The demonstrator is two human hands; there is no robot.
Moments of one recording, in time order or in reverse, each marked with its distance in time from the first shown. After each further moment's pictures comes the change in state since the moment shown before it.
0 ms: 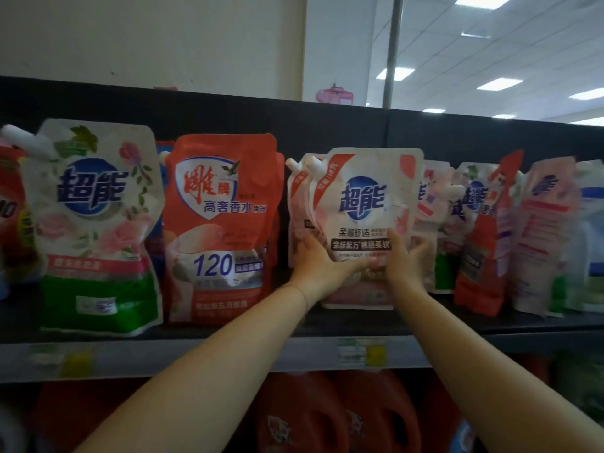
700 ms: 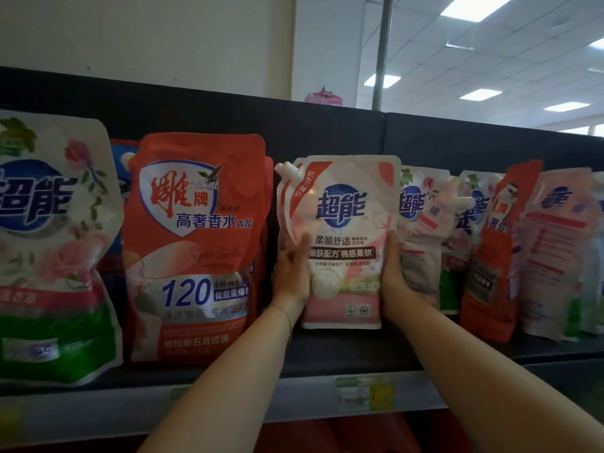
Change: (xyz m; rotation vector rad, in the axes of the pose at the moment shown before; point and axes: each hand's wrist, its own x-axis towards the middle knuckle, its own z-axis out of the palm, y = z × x) left_hand 0.058 -0.051 0.009 -0.505 0.126 -0.122; right_hand 0.043 0.015 0.037 0.364 -0.500 0.390
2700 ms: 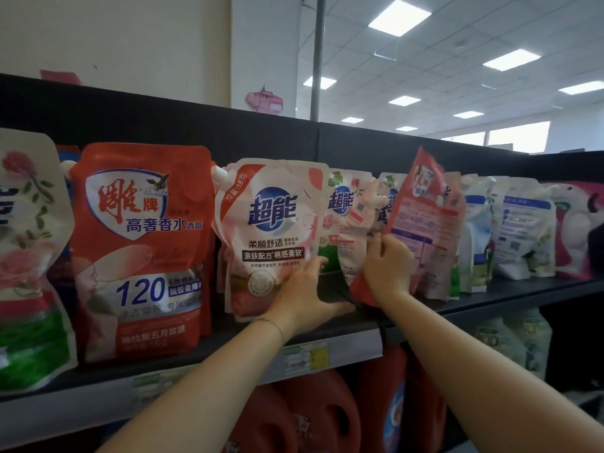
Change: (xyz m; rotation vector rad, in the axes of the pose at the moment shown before) left_hand -0.092 0.033 0.041 0.740 -0.547 0.459; right_hand -0.092 -0.041 -0.057 -0.921 0.673 -0.709
